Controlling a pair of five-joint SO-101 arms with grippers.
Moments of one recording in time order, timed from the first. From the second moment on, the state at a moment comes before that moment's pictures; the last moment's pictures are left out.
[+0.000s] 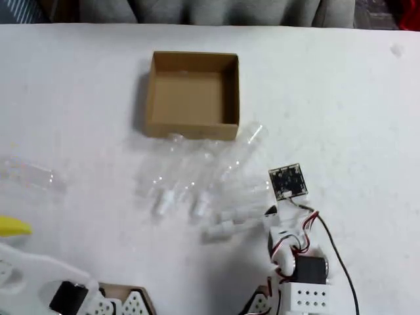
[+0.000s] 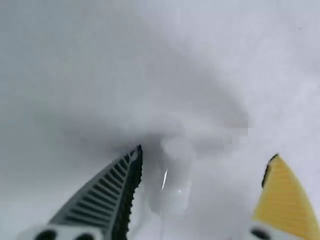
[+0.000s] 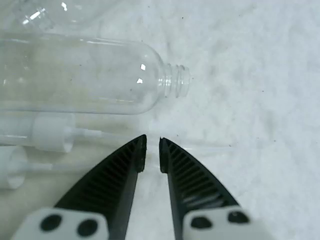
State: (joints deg) left arm -73.0 26.8 2.3 82.2 -34.1; right arm -0.2 -101.9 96.4 64.5 18.7
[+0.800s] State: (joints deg) left arm -72.4 17.2 20.5 70.0 -45.4; right arm -0.2 -101.9 96.4 64.5 18.7
